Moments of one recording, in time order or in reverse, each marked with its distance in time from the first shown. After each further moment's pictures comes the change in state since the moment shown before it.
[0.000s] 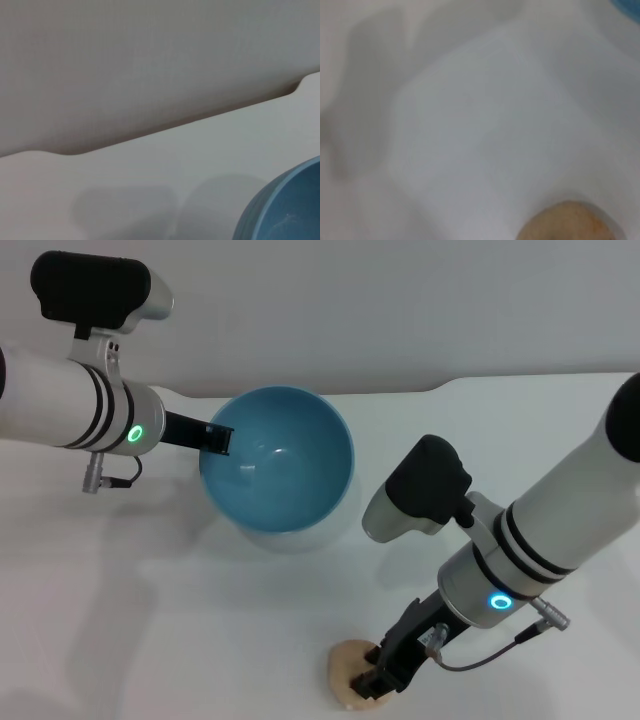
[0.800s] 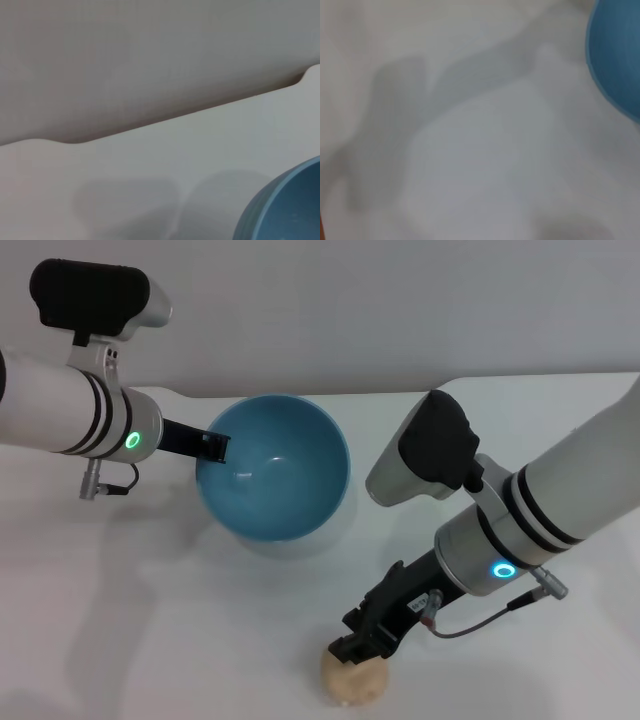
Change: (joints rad) left arm 0.001 0.000 0.001 -0.009 0.008 -0.015 -0.010; right arm -0.043 -0.003 0.087 0.145 0.001 0.043 -0.069
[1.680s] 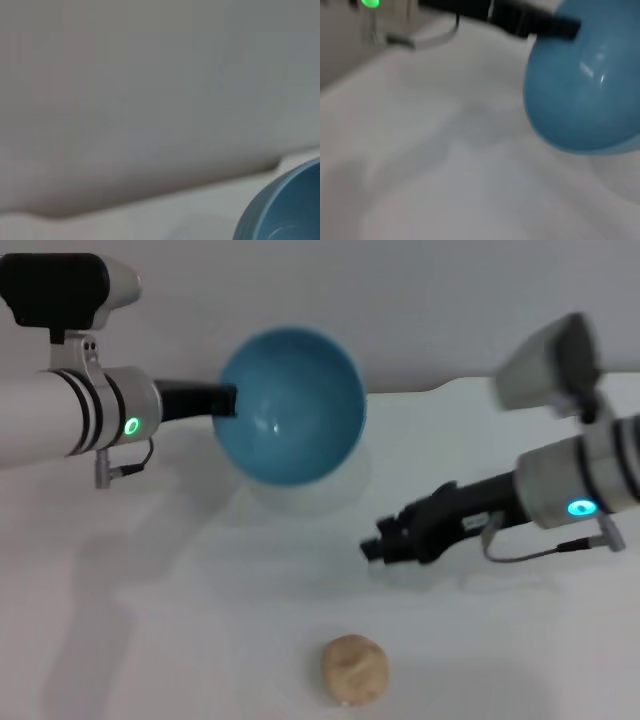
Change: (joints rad) left arm 0.101 0.004 0.037 -0.007 -0.258 0.313 0.171; right arm -0.096 -0.009 0.335 0.009 0.057 0.017 -0.197
